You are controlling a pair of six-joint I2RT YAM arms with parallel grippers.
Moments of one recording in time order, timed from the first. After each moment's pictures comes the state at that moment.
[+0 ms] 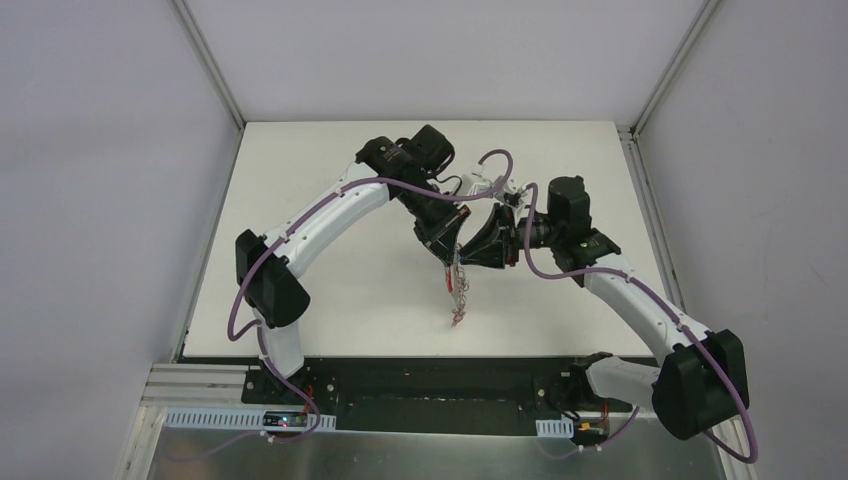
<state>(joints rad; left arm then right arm) -0.75 1.84 1.92 -1.27 0.71 0.20 0.42 1.18 0.82 0.03 -1.23 -0.03</state>
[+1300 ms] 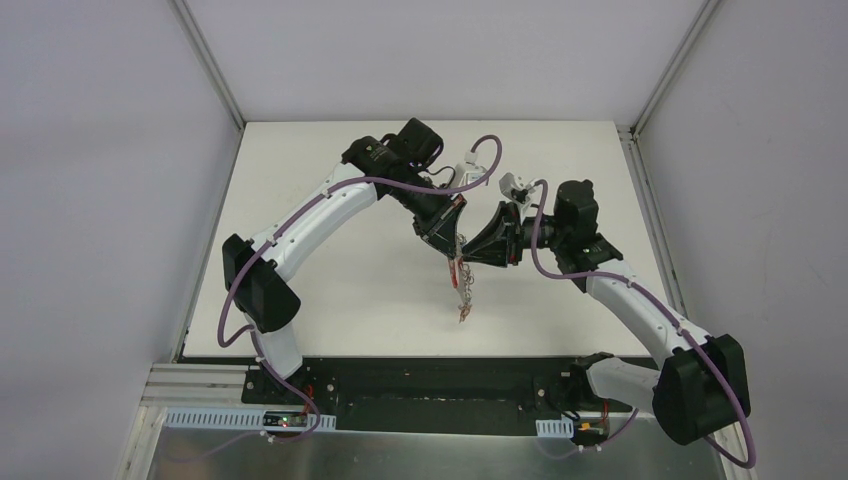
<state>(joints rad) -0.72 1.78 1.86 -1.15 0.81 0.17 0.40 1.15 0.76 0.19 -1.23 0.15</state>
